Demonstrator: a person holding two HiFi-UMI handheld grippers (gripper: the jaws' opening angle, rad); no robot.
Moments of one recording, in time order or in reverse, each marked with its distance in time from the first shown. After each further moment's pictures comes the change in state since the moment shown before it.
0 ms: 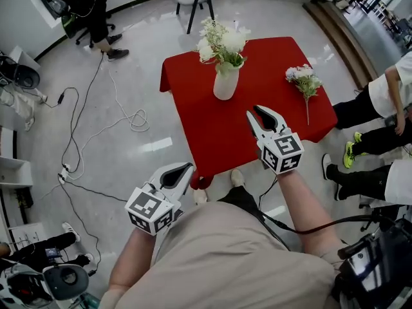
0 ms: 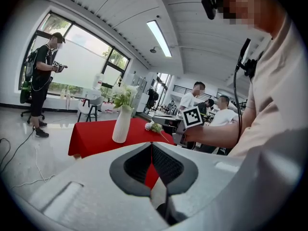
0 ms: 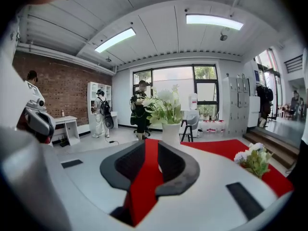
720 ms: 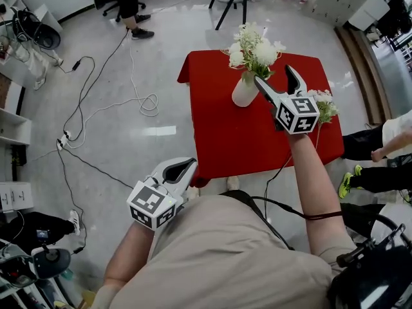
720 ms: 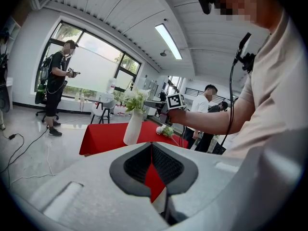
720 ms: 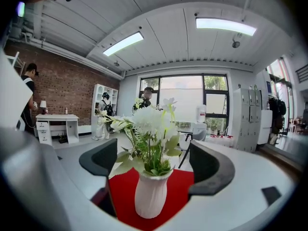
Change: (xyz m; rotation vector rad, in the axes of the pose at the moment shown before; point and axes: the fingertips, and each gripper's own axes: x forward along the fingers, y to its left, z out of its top) left arm 0.002 0.016 0.008 -0.041 -0.042 0.150; right arm 0.115 -0.062 0.093 -0.103 -0.098 0.070
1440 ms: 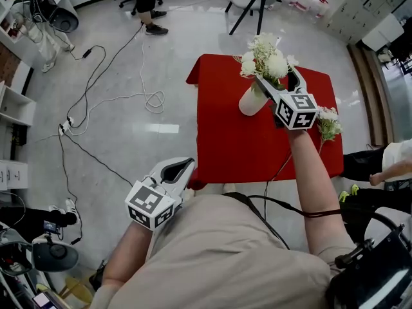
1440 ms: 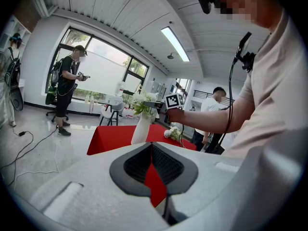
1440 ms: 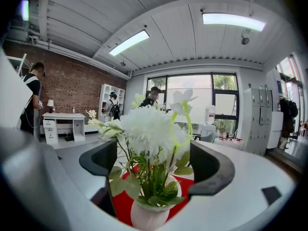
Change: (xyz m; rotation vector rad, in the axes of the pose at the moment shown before) left arm -0.004 0.014 0.005 -0.031 -0.039 0.106; right arm 0.053 0.009 0.013 -0.039 -0.002 0.089
